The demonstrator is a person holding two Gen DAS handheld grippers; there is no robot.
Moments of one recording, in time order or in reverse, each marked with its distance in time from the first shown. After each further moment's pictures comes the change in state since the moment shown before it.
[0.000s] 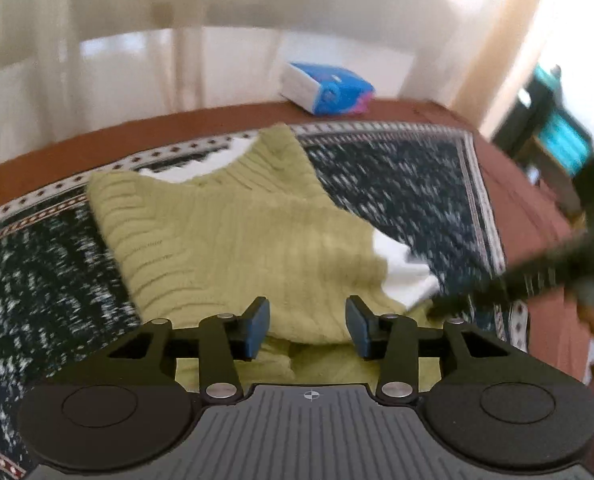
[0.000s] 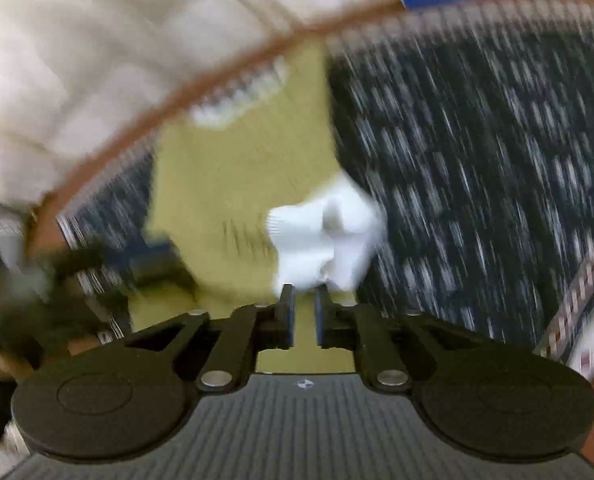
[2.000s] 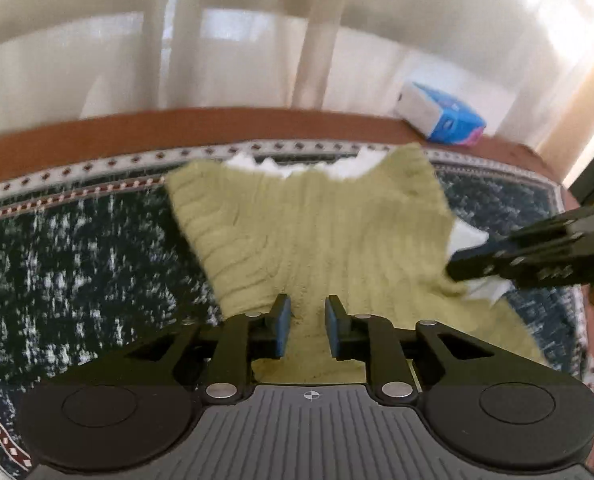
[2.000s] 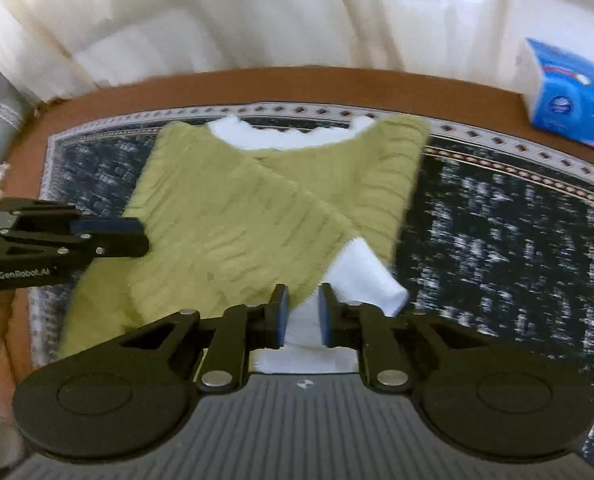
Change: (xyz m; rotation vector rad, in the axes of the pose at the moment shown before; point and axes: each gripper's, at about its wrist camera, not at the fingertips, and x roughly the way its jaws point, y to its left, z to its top) left arm 0.024 0.047 0.006 -0.138 -0.039 0.184; right arm 0.056 0.046 0.071 -0.463 -0.065 -0.045
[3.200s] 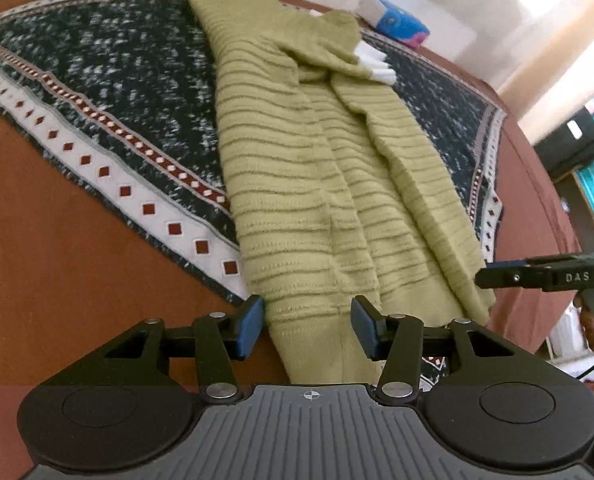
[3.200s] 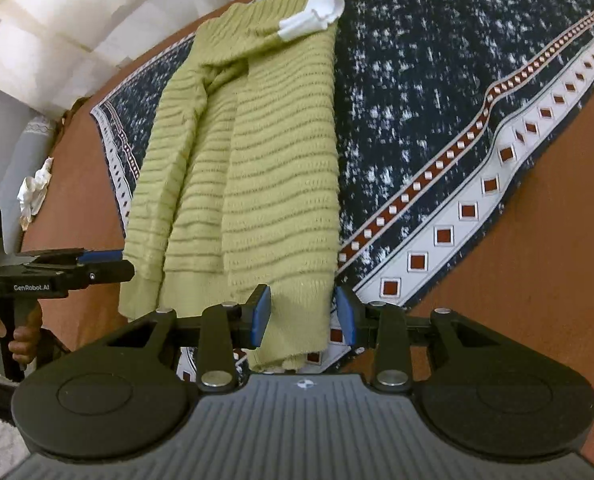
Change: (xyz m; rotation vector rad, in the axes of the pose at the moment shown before) left arm -0.126 -0.070 -0.187 -0.175 0.179 -0.062; right arm -0.122 0.027 -0.223 0.300 0.091 0.115
